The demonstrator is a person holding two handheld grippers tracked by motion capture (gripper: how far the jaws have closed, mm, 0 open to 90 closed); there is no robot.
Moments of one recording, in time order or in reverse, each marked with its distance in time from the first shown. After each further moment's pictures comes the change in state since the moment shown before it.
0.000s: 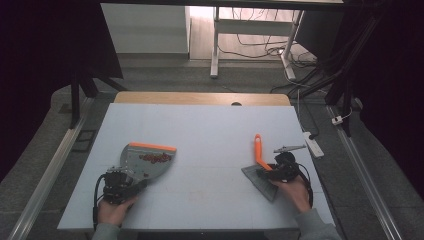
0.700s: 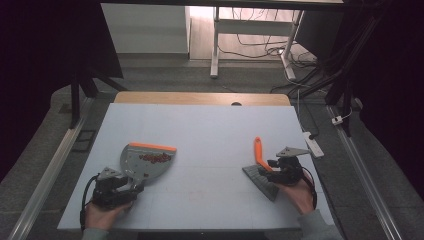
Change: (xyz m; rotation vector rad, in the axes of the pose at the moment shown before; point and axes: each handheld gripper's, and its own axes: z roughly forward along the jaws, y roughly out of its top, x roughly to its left) left arm -0.004 -0.006 -0.035 -0.089 -0.012 0.247; right arm 0.017 -0.005 -0.021 -0.139 -0.037 -0.173
